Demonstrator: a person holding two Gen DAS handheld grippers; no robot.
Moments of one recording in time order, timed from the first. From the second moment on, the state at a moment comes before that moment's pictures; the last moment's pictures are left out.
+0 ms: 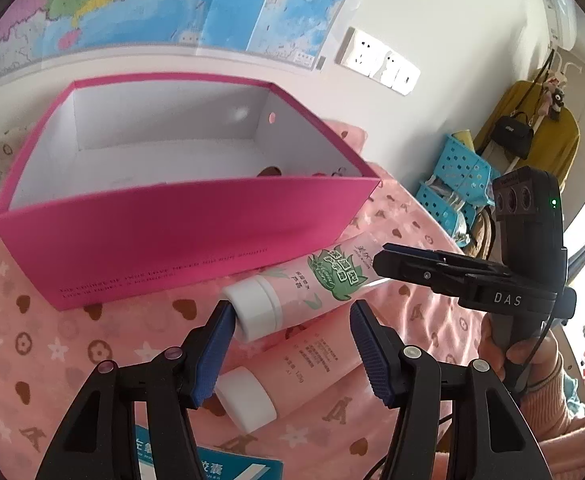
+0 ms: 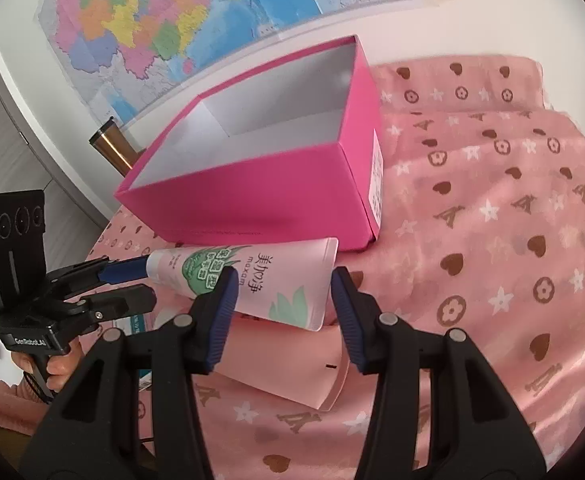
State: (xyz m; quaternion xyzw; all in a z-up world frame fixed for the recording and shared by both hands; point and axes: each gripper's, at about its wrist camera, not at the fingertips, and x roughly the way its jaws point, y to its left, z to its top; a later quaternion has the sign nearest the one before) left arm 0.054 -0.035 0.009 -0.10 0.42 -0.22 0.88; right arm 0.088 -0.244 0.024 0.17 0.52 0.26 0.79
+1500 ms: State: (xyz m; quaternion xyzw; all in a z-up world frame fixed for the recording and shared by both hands) left arm 0.058 -0.032 0.054 -0.08 0.35 -0.21 0.91; right arm 0.105 -0.242 0.077 0.14 0.46 0.27 0.83
